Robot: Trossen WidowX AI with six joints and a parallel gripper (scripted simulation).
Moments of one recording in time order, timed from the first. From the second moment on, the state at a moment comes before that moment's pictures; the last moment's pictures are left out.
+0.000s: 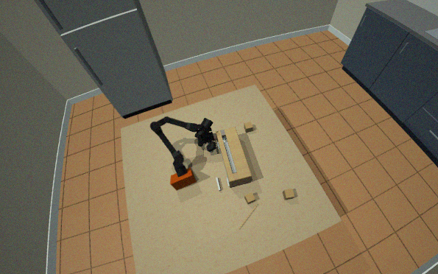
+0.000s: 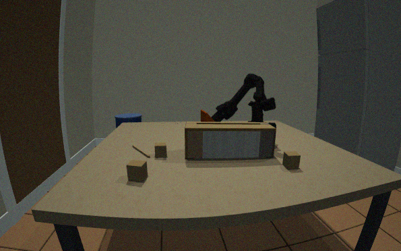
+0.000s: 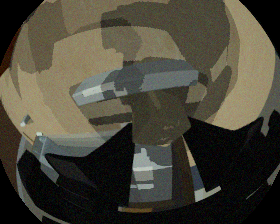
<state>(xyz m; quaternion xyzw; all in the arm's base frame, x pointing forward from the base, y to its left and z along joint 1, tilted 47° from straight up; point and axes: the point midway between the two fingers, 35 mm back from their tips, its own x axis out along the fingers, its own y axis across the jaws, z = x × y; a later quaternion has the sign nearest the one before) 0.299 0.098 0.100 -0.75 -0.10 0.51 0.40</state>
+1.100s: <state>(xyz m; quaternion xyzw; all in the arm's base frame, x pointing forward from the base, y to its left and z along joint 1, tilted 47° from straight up) 0.285 0.046 0.133 -0.54 0.09 0.52 0.65</state>
